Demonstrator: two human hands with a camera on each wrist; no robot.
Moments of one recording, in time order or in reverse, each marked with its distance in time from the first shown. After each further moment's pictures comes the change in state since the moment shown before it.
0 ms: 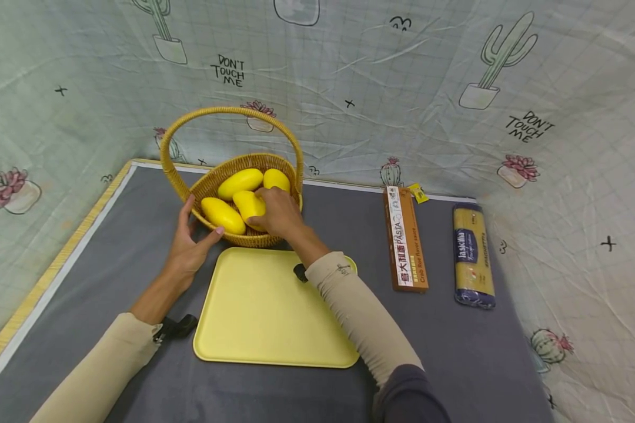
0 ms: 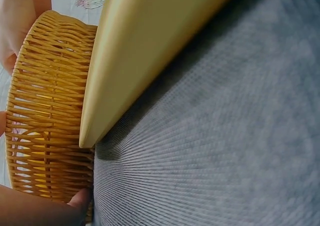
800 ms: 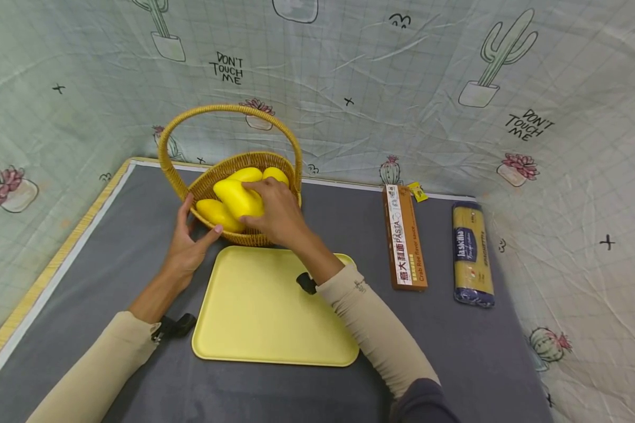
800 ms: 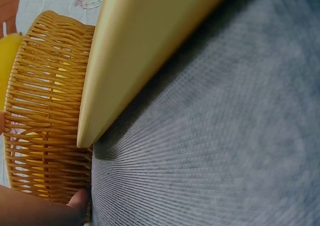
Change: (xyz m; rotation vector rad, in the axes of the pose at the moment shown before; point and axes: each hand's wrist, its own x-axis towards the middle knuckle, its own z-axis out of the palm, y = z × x) left_hand 0.002 -0.002 0.000 0.002 -0.006 0.002; right_hand -0.037 -0.020 -0.023 0.108 0.172 -0.144
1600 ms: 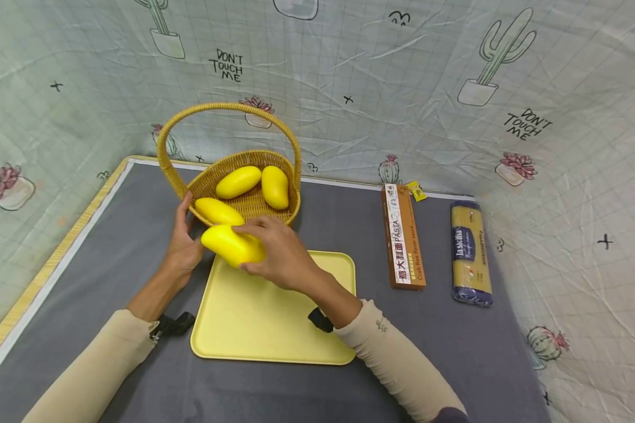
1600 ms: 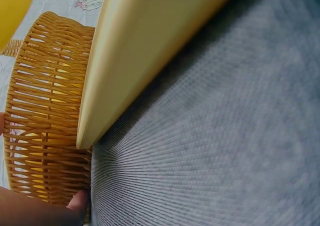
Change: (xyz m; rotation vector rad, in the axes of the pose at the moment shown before) left_hand 0.000 -0.004 -0.002 -0.011 -0.017 0.016; right_hand -0.077 -0.018 -0.001 0.008 -0.072 -0.193
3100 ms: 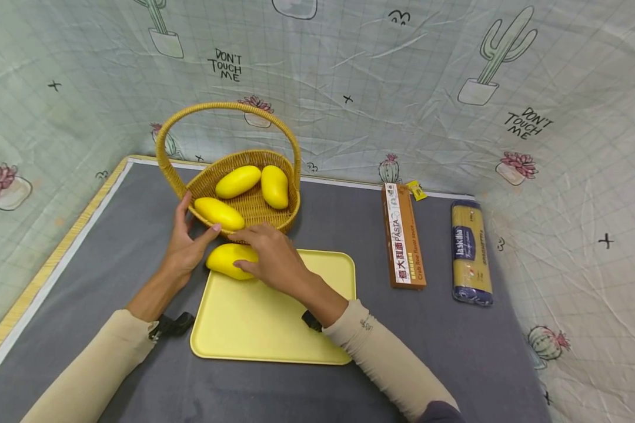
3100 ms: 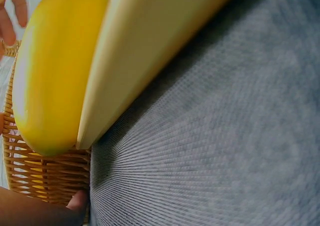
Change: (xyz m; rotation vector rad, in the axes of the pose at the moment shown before) left_hand -0.001 0.001 0.003 0.019 0.019 0.008; right_hand 0.007 0.011 0.030 -0.106 0.030 -0.068
